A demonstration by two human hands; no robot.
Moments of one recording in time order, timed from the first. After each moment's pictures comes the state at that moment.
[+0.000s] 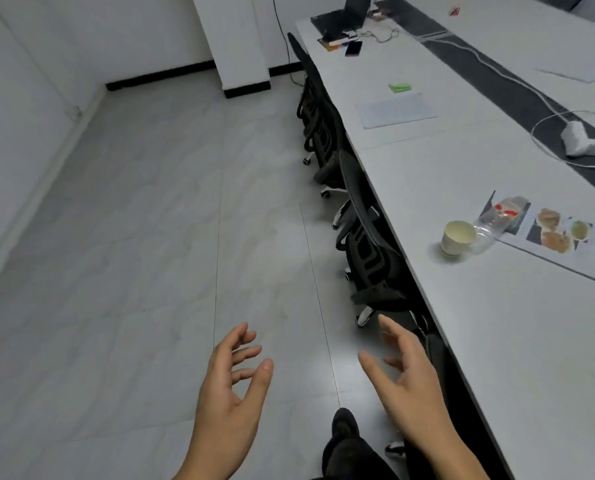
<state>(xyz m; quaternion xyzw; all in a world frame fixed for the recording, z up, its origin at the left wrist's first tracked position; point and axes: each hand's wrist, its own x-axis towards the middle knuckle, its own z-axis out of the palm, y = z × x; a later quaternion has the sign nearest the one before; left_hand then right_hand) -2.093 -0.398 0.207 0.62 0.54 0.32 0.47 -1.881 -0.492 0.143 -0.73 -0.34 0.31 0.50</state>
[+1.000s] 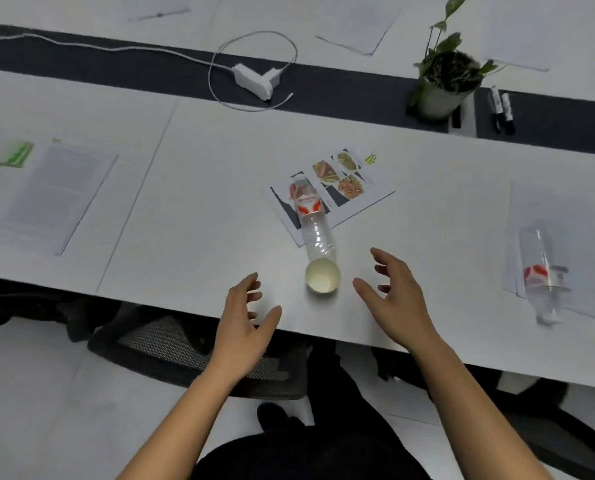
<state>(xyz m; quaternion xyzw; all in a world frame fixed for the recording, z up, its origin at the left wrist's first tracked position) -1.615 -0.059 0.099 0.85 0.07 -0.14 0.51 -1.617 -0.316 0.116 -0.86 0.18 0.07 0.47</state>
